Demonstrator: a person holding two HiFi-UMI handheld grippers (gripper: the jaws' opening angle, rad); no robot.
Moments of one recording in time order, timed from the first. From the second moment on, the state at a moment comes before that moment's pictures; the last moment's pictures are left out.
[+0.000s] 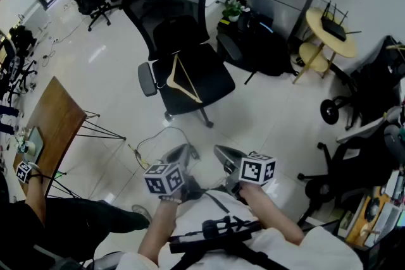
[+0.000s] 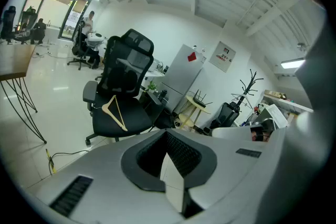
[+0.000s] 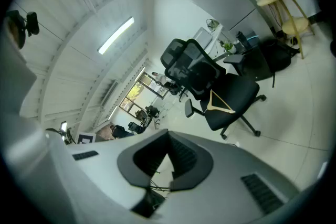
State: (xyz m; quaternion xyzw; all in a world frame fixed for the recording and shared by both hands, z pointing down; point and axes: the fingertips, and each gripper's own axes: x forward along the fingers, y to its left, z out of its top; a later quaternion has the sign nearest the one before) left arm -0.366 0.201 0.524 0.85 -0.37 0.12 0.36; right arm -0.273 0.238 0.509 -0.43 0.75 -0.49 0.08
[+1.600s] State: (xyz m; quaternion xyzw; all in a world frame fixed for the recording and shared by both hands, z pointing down) left arm -0.330 0.210 0.524 0.84 -0.39 0.12 0.37; right arm -0.245 0.239 0.508 -0.40 0.77 -0.49 0.06
